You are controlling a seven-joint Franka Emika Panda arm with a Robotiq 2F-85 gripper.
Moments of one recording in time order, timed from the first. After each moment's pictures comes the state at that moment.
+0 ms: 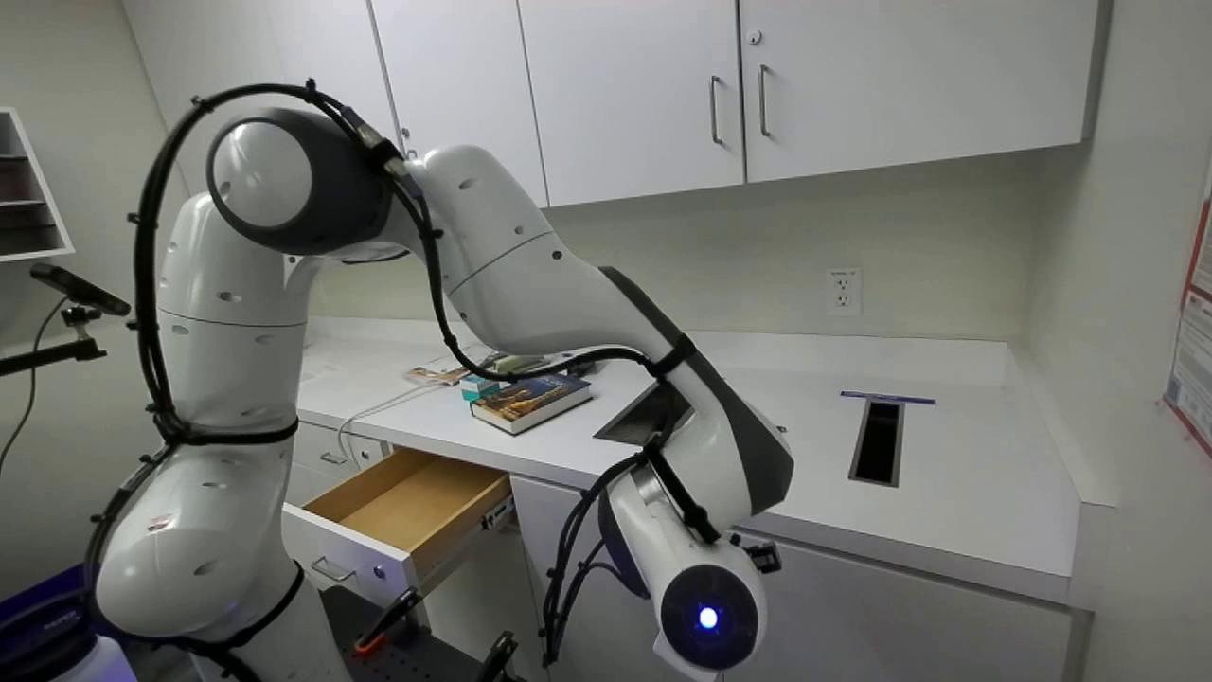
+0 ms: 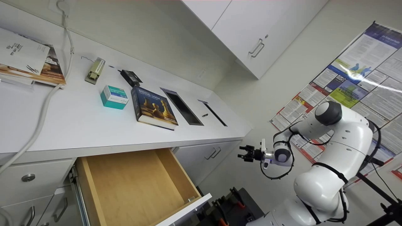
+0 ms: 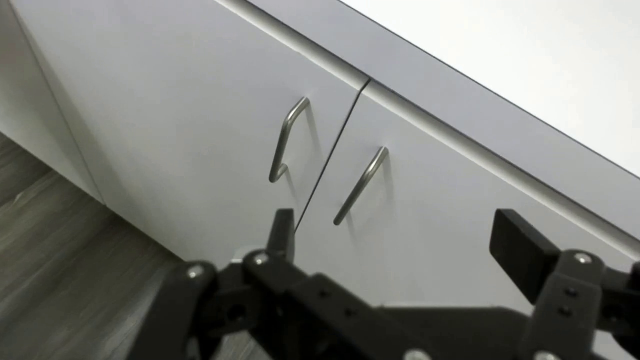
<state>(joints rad) -0.61 0.36 -0.49 -2.36 1.51 2.08 0.21</state>
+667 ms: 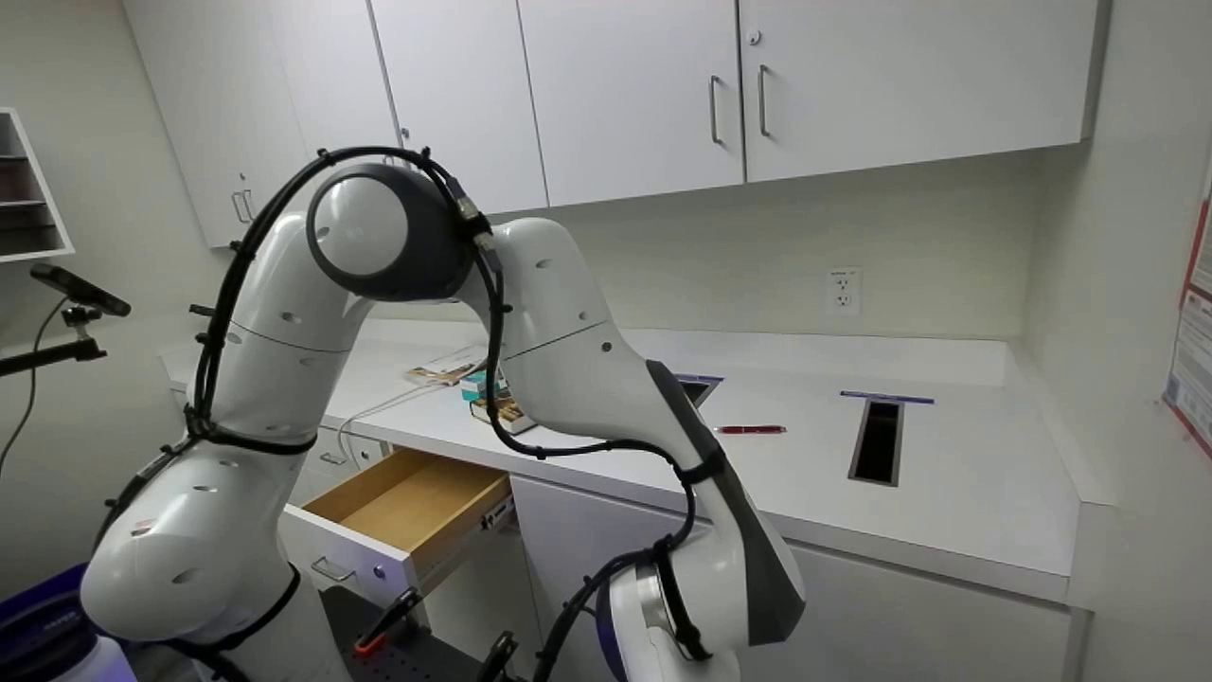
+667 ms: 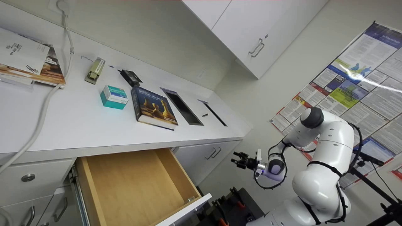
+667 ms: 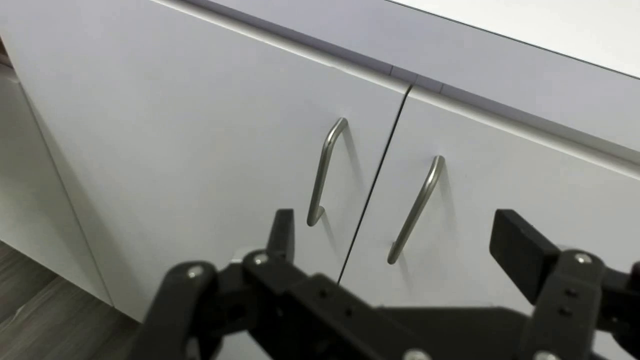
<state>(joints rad) -0.71 0.59 -0.45 -2.34 1.67 1.79 0.09</state>
